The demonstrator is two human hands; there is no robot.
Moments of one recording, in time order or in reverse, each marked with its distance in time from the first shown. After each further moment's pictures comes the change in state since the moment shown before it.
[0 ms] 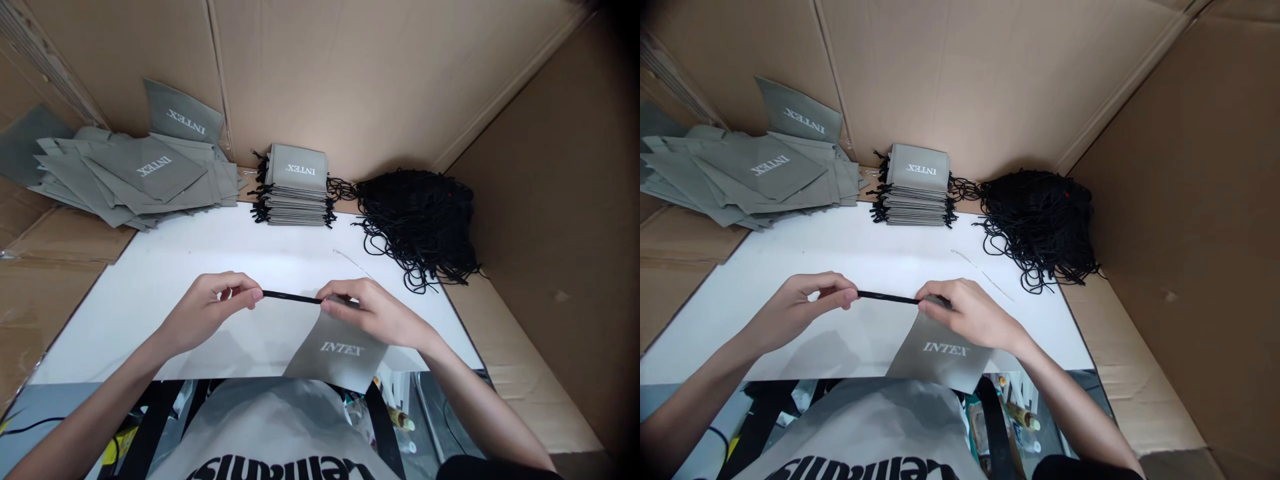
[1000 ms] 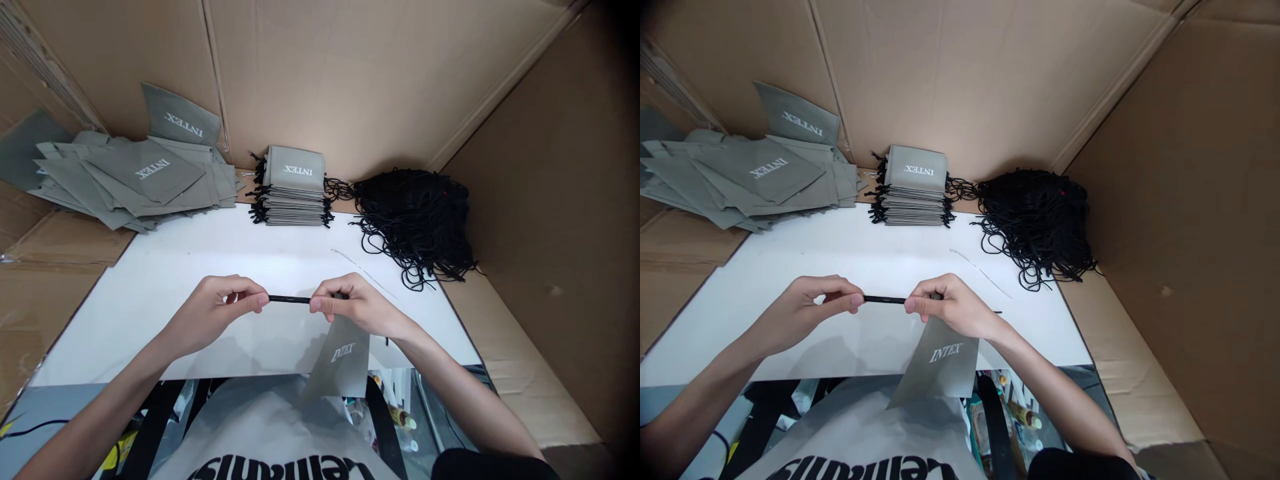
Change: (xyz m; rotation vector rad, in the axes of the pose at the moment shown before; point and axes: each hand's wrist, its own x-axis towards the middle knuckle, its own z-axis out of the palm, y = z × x) left_hand 0.001 0.004 0.006 0.049 -0.037 0.035; right_hand 0.014 0.006 0.017 0.569 -0.001 0.069
